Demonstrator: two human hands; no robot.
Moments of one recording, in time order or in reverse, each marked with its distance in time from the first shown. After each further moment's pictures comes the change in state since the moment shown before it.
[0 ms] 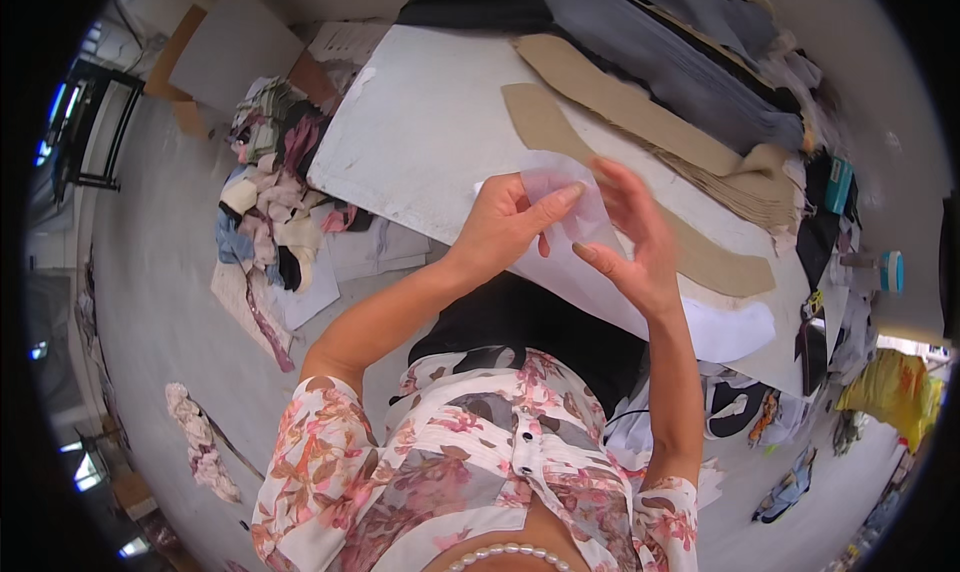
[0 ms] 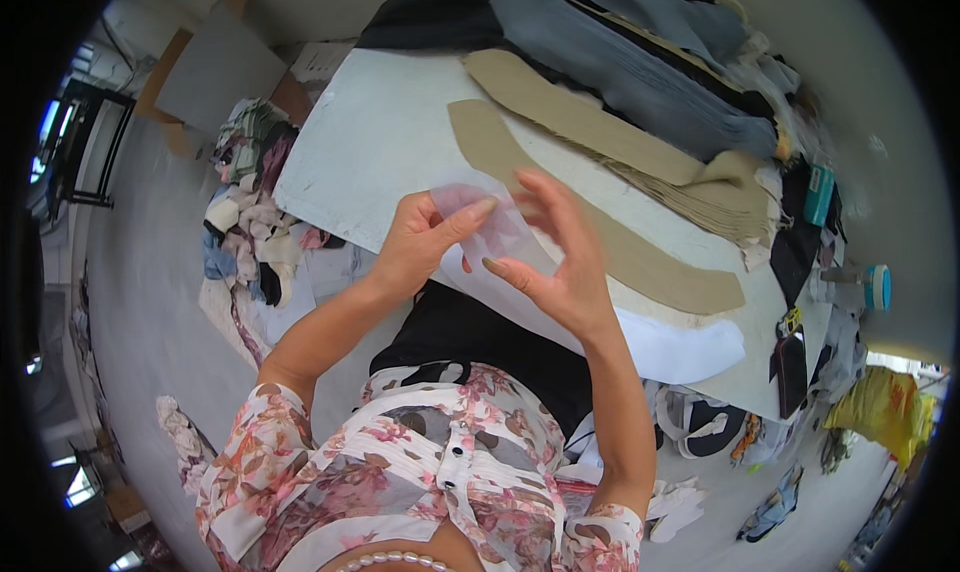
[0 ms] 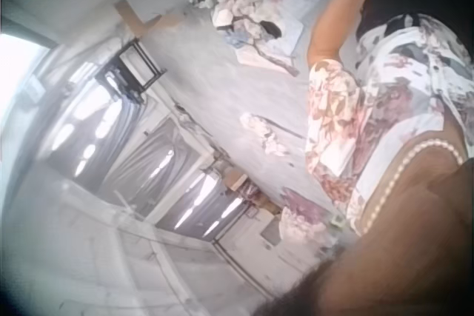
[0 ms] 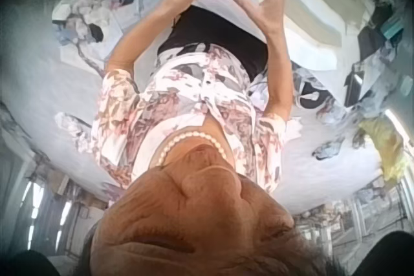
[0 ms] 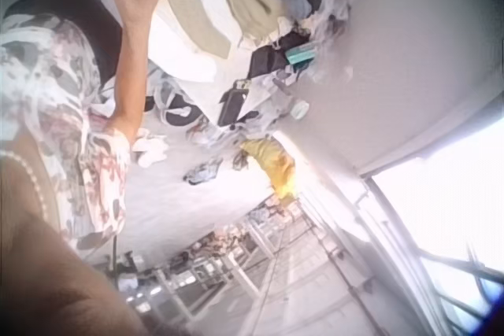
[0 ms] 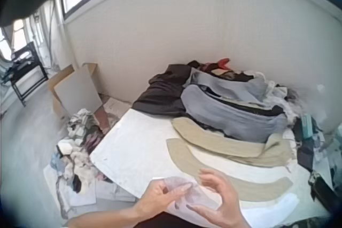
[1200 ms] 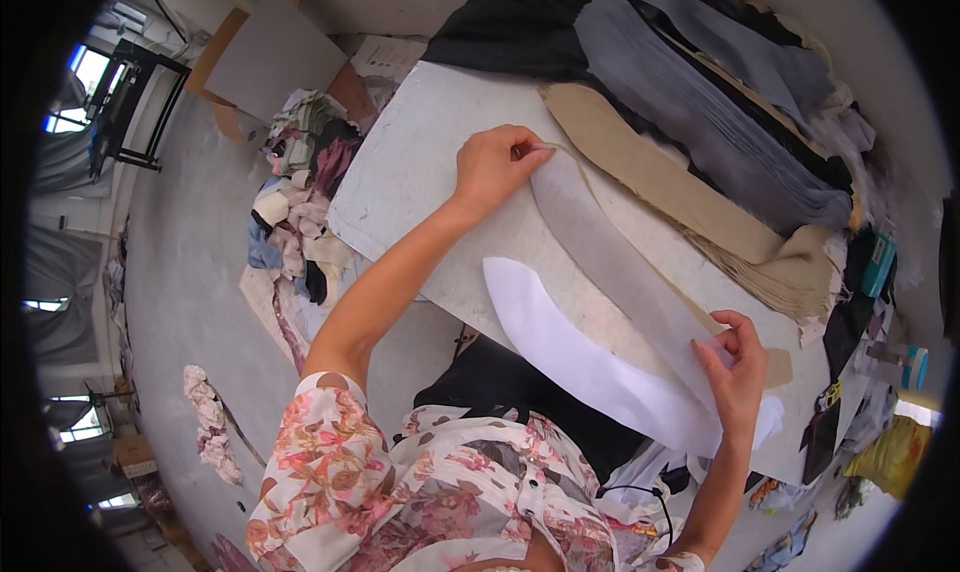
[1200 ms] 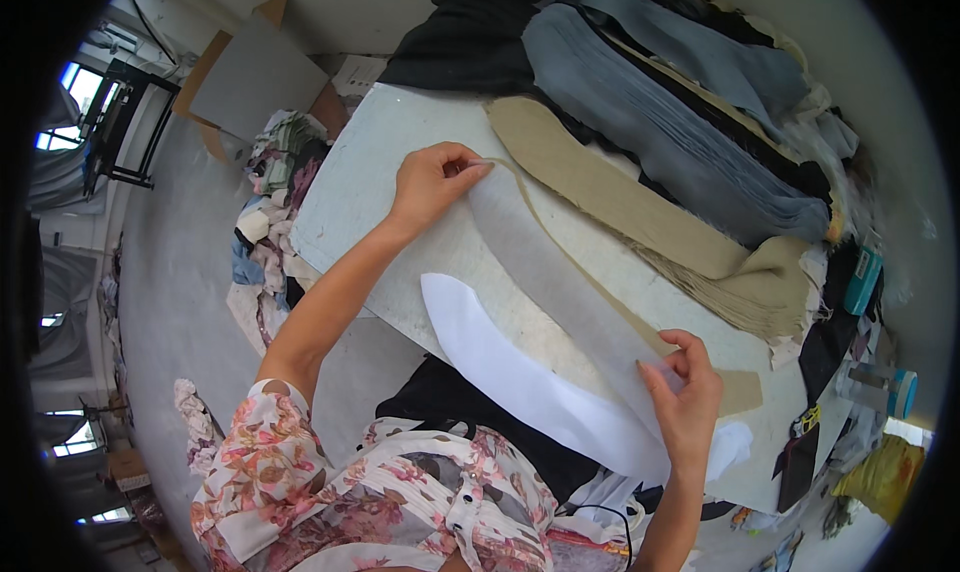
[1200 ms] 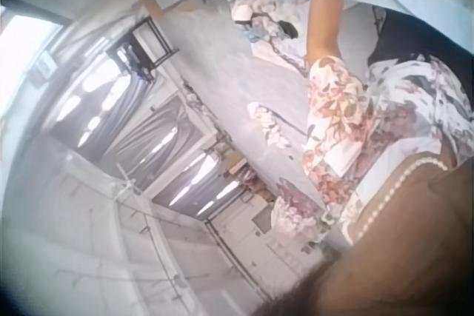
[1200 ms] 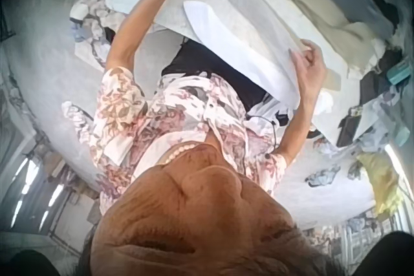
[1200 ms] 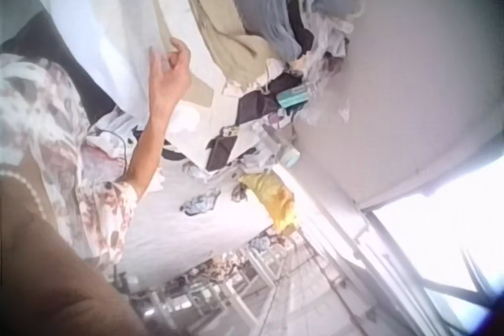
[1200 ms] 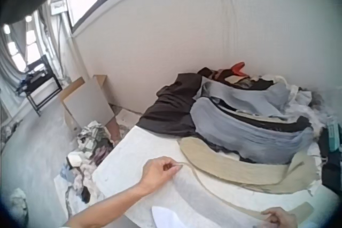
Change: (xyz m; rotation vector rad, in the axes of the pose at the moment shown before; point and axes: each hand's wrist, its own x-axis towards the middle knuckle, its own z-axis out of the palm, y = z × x) left_hand 0.120 -0.029 -0.083 0.904 0.433 0.057; right_hand -0.037 0.013 -0.104 -0.366 0.144 0.587
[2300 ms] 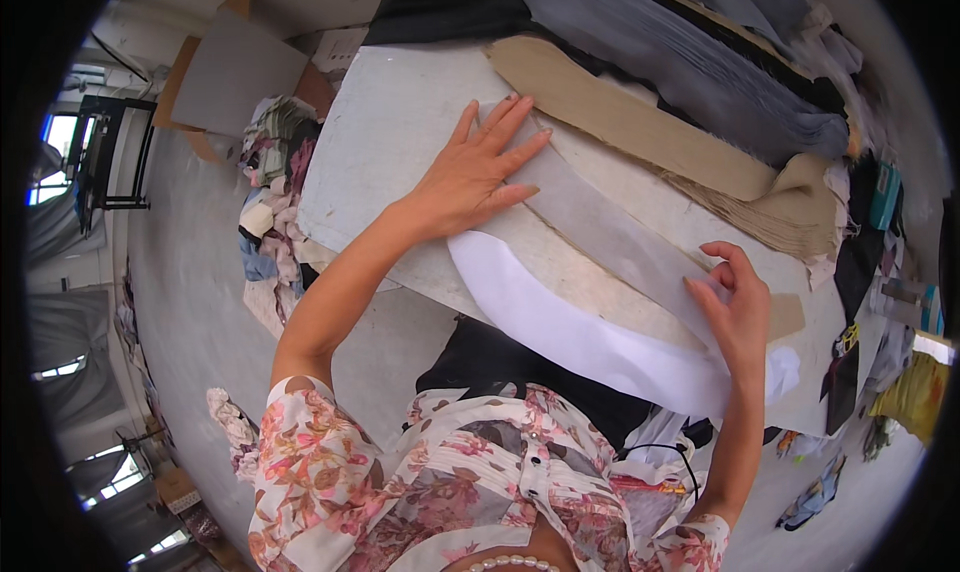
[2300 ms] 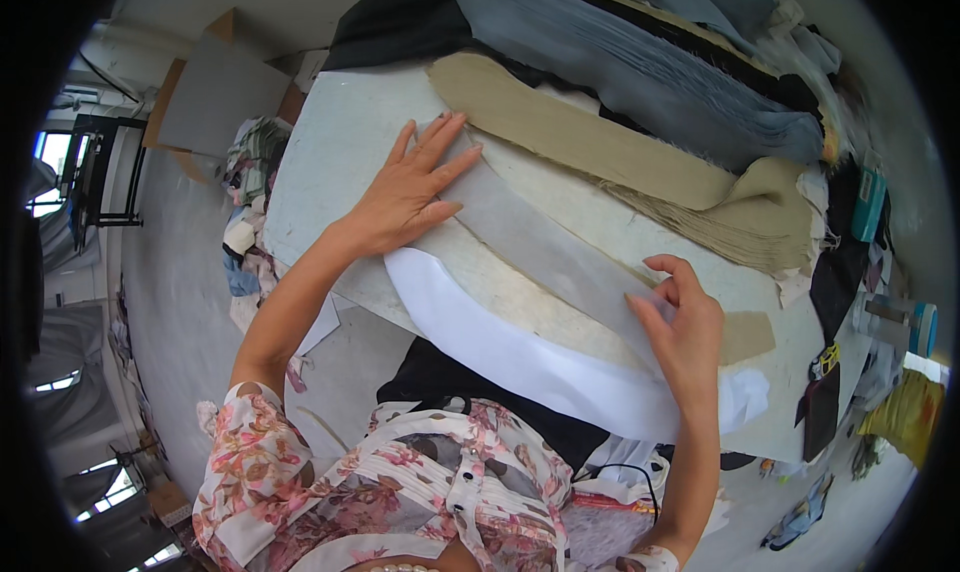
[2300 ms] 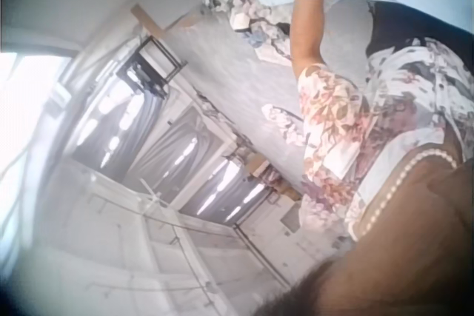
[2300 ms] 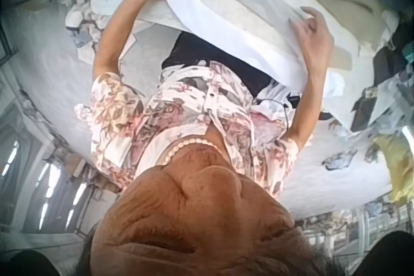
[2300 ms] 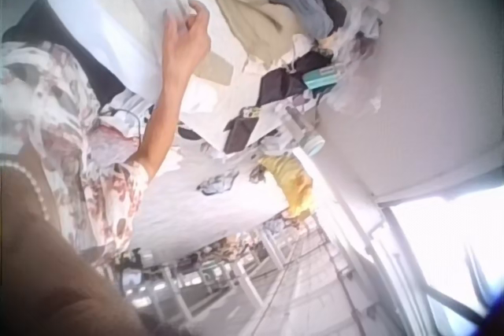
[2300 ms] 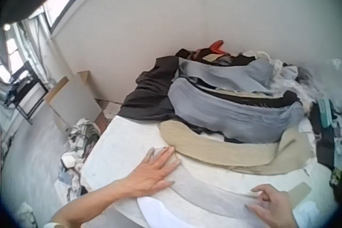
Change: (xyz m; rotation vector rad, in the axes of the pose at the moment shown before) left_hand -0.026 0.005 -0.005 0.587 -0.441 0.683; right_hand 0.017 0.005 0.003 -0.135 -0.005 -0.039
